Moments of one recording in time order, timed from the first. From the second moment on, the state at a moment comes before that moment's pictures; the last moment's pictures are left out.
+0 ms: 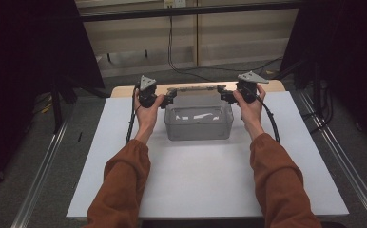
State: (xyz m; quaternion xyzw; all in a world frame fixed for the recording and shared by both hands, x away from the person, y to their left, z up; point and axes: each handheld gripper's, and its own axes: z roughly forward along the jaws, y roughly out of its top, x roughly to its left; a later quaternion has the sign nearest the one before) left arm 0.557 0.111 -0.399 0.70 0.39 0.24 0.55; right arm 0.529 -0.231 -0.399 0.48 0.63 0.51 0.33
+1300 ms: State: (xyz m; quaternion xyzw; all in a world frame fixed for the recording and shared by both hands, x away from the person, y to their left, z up) left arm 0.470 0.133 -0.393 0.67 0.35 0.26 0.59; right arm 0.442 -0.239 -0.399 0.44 0.62 0.52 0.38
